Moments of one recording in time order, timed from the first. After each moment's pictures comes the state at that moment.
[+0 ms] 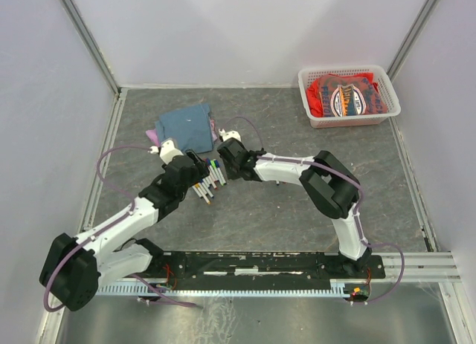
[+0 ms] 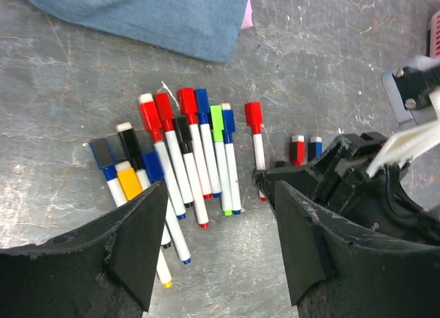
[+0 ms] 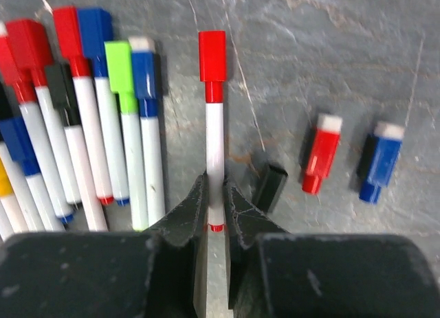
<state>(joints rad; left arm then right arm) -0.58 1.03 0.54 -0.07 -0.46 -0.86 0.89 2.09 1.41 -0.19 0.26 0.44</state>
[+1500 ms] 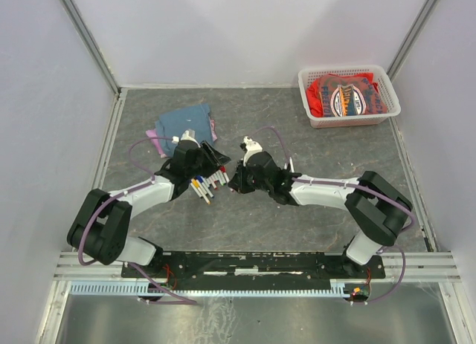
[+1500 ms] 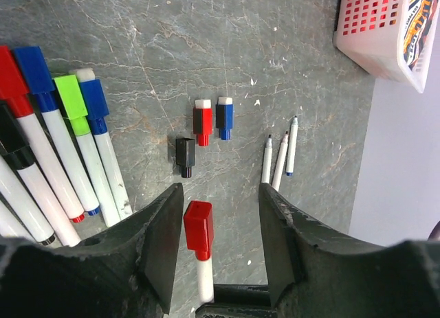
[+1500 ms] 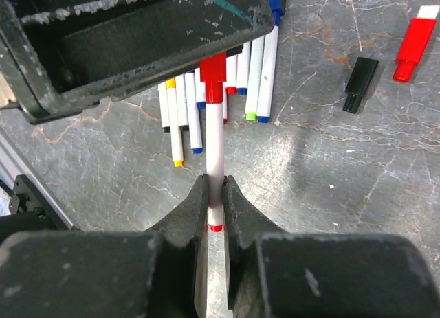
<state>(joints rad) -0.45 1.41 0.64 0.24 0.10 -1.00 0.90 1.65 0.88 0.22 -0.01 0.63</state>
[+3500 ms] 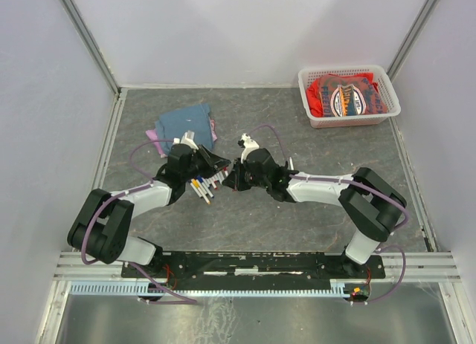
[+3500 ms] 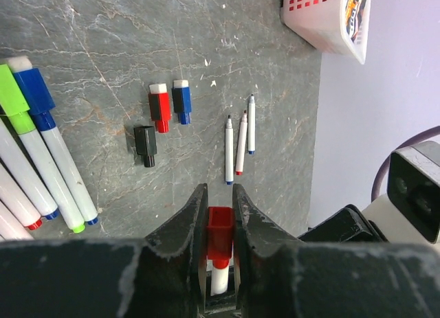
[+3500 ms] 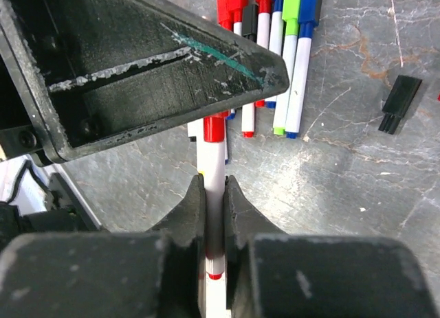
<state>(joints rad) -0.41 1.42 0.54 0.46 0.29 -1.04 0.88 1.70 0.90 0.29 -0.10 0.68</state>
